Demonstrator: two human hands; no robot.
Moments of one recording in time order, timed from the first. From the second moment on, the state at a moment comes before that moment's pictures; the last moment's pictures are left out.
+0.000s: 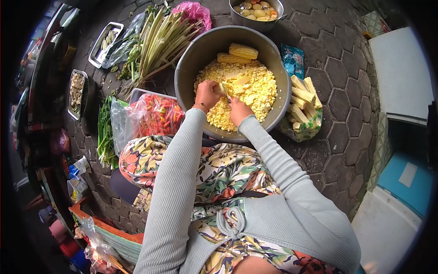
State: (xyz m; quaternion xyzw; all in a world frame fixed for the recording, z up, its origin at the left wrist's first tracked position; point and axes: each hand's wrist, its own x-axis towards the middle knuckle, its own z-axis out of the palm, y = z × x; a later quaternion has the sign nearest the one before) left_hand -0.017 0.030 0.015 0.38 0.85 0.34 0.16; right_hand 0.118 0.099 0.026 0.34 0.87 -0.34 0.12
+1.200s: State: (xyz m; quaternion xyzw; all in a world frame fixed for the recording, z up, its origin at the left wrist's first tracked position) left_hand -0.015 0.029 0.009 0.36 0.87 0.29 0.15; right_hand 0.101 0.111 -0.045 0.36 0.84 -0.35 0.22
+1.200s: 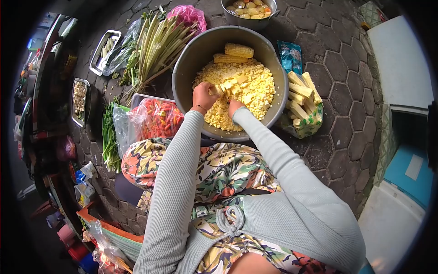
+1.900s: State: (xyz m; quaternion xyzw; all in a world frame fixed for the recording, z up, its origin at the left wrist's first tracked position) left_hand -0.017 0.025 0.014 0.41 0.84 0.31 0.14; right_hand 0.155 0.111 0.025 0.35 0.84 -0.39 0.15
